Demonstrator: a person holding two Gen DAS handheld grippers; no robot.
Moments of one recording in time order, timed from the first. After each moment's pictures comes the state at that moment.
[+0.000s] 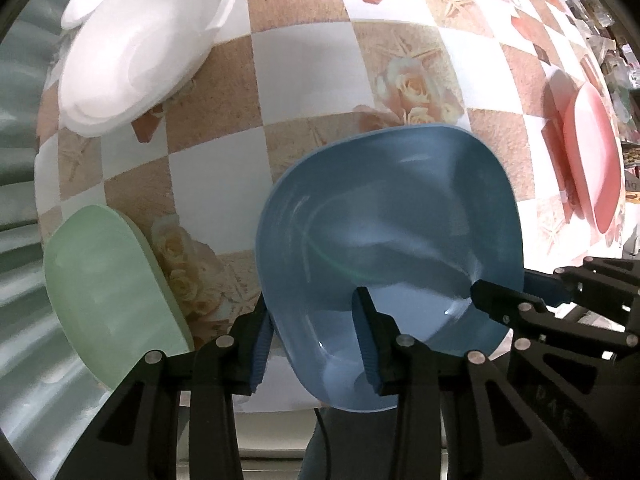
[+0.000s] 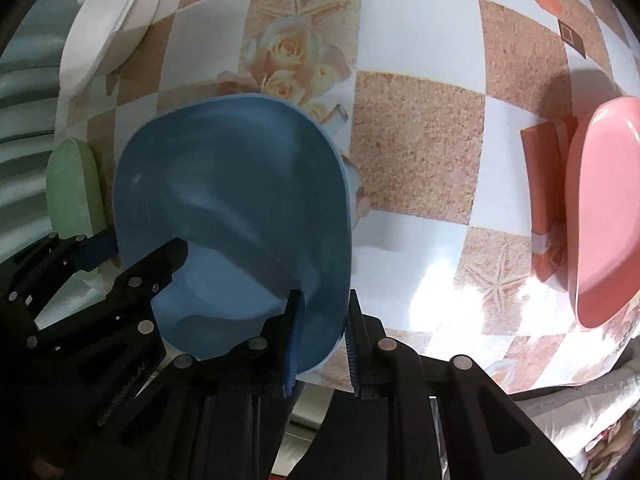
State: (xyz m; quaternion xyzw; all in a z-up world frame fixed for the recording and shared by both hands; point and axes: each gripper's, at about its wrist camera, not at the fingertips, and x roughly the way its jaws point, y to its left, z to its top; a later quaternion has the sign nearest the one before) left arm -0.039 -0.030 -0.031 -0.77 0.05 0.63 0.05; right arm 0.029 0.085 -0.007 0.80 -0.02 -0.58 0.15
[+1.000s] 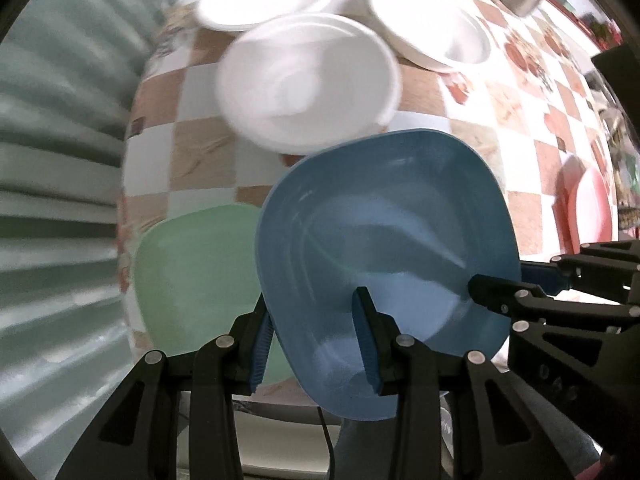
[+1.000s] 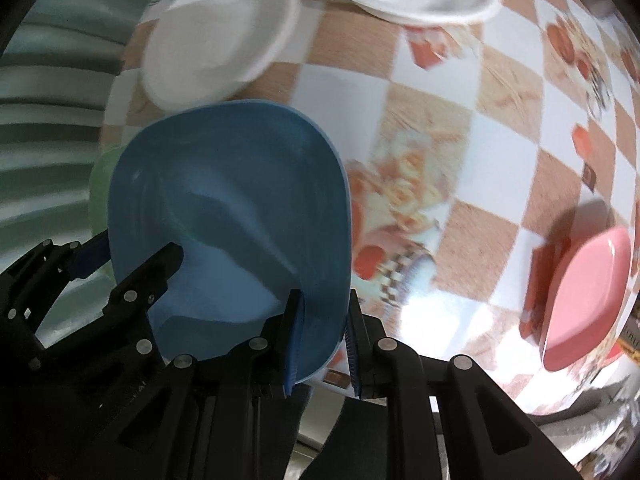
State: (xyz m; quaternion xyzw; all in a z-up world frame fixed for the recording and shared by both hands) left arm 0.004 -0.144 0.087 -0.72 0.00 0.70 -0.02; right arm 0.018 0.053 0.045 0.77 0.05 -0.61 0.20
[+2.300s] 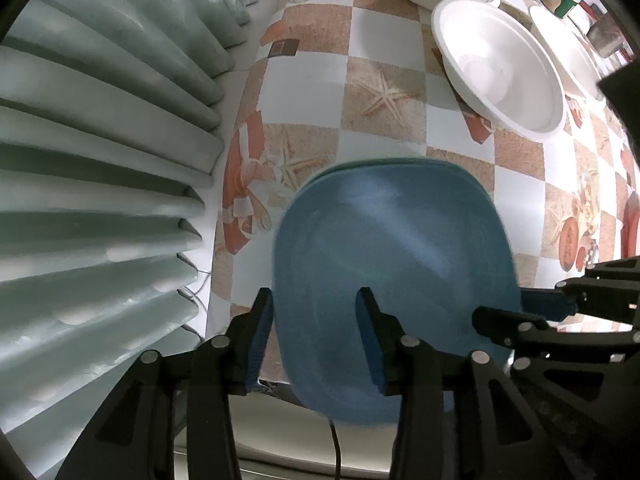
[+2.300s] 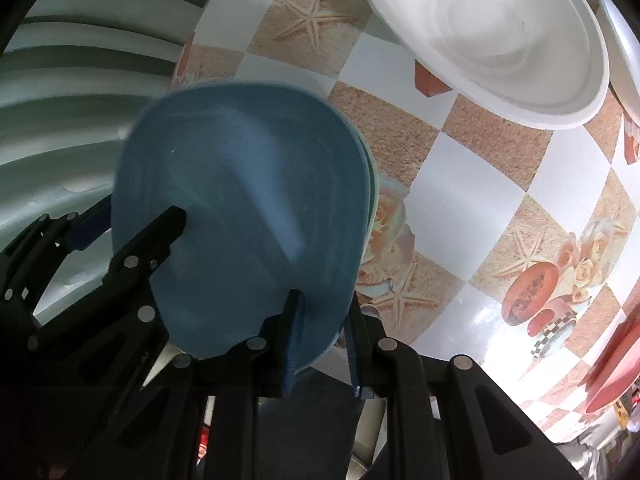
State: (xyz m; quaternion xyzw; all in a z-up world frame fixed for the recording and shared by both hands) left arm 0.059 -0.262 0.085 -0.73 -0.02 0.67 -0.10; right arm 0.072 -0.087 -0.012 0.80 0.10 -0.52 0.28
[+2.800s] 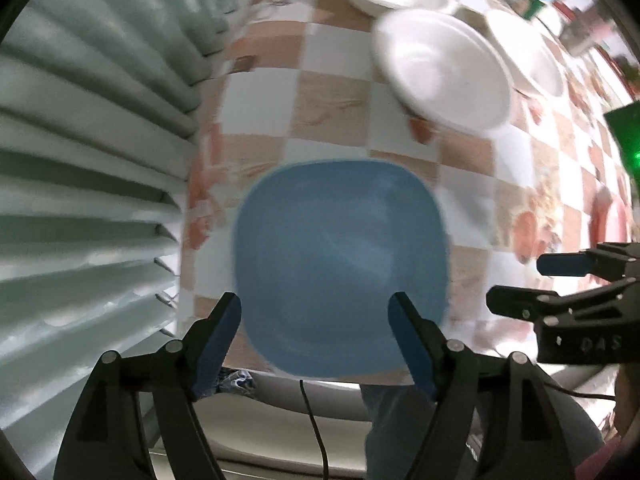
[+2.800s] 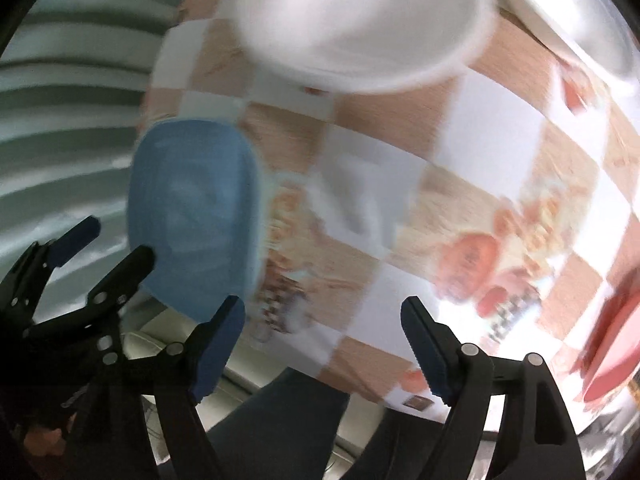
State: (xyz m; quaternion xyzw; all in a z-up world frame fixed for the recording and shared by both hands) left arm 0.060 -0.220 0.100 -0.72 -0.05 0.69 -0.06; right arm 0.059 -0.017 -0.007 0.80 0.05 -0.55 0.24
